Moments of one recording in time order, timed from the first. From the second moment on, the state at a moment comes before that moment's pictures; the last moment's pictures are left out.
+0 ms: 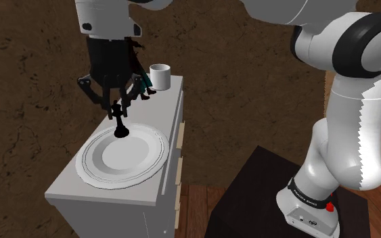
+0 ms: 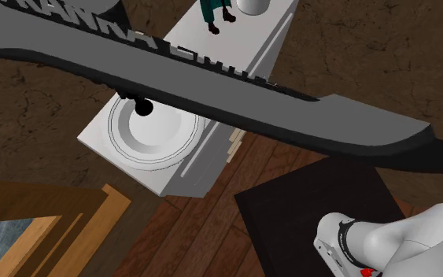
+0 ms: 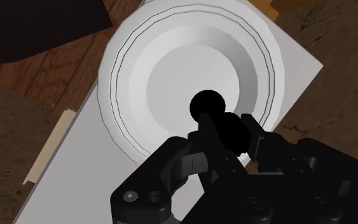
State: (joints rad) arm 0.40 0.30 0.31 -1.29 0.06 1.58 1.06
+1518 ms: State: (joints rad) arm 0.39 0.26 0.31 -1.49 0.07 1.75 1.04
